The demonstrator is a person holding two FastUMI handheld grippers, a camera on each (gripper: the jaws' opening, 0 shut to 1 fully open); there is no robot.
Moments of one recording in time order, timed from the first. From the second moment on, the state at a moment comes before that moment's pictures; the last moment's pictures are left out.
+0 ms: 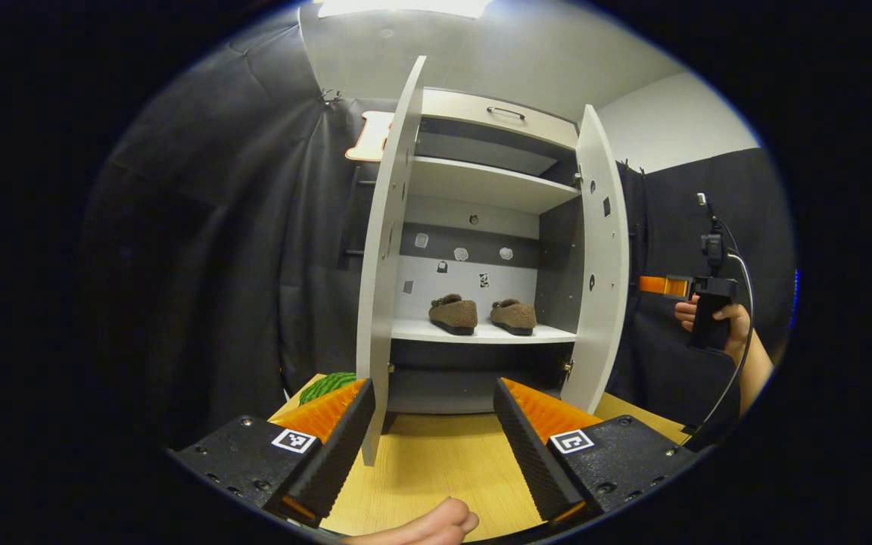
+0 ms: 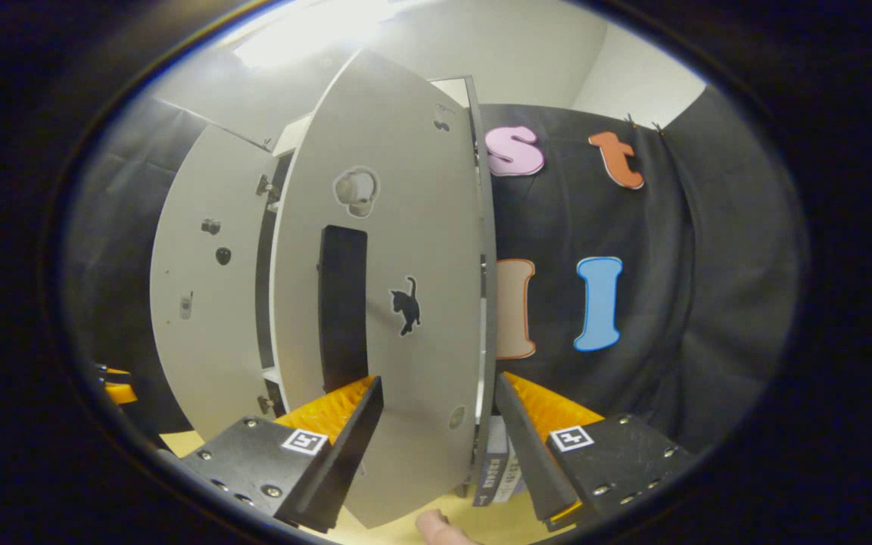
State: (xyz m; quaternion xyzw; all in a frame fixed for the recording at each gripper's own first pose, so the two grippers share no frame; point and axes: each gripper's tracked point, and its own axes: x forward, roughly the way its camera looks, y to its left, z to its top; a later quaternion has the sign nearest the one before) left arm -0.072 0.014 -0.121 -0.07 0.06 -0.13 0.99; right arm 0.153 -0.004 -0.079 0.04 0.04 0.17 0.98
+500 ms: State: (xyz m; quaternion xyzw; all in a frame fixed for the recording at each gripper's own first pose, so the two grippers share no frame) left arm -0.069 0.046 -0.105 -0.06 0.03 -0.12 0.99; right arm 0.155 0.012 -0.087 0.10 0.03 0.19 0.98
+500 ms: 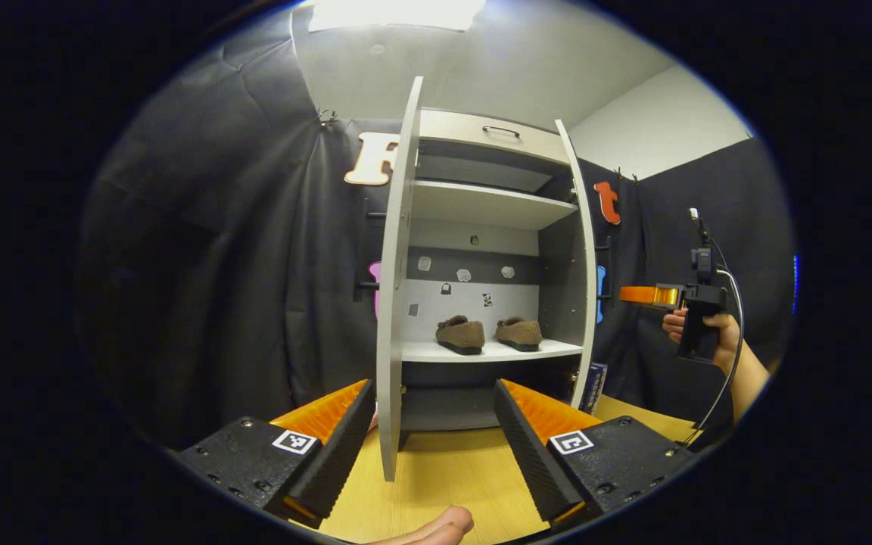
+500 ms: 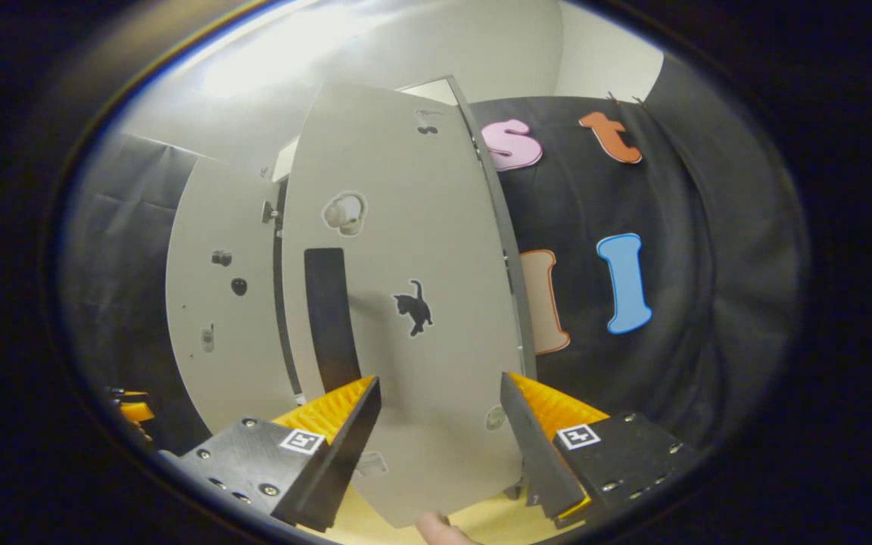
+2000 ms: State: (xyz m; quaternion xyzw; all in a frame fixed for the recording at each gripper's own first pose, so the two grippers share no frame) left arm 0.131 0.207 -0.057 -0.05 0.06 -0.08 0.99; right arm -0.024 0.047 -0.120 0.01 0.00 0.14 0.99
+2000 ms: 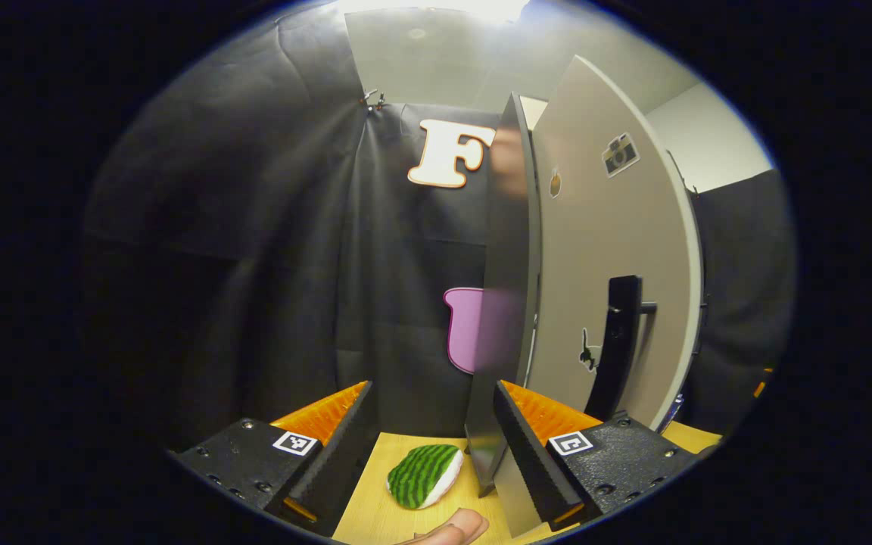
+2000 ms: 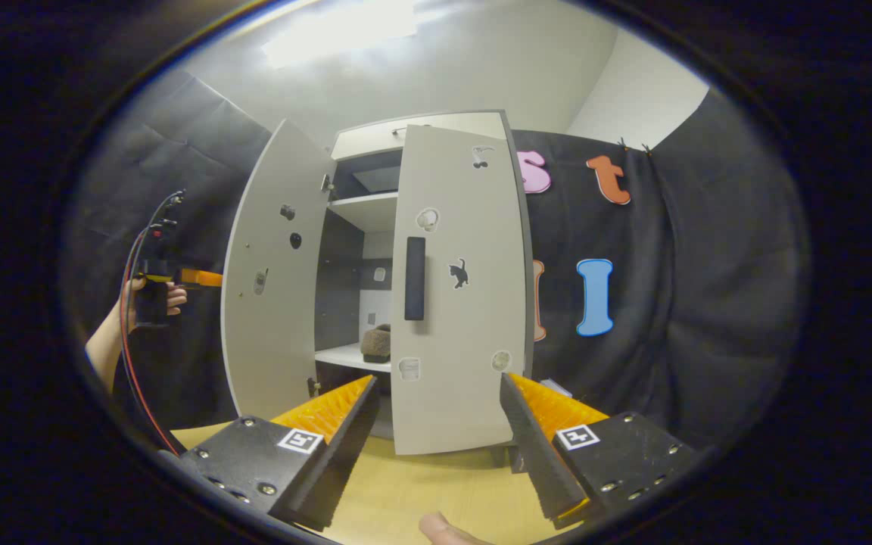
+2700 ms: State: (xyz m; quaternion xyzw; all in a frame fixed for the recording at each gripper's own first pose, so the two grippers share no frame) left arm 0.138 0.096 -0.058 -0.11 0.12 -0.16 0.97; right arm -0.075 0.041 -0.152 0.05 0.05 0.13 0.99
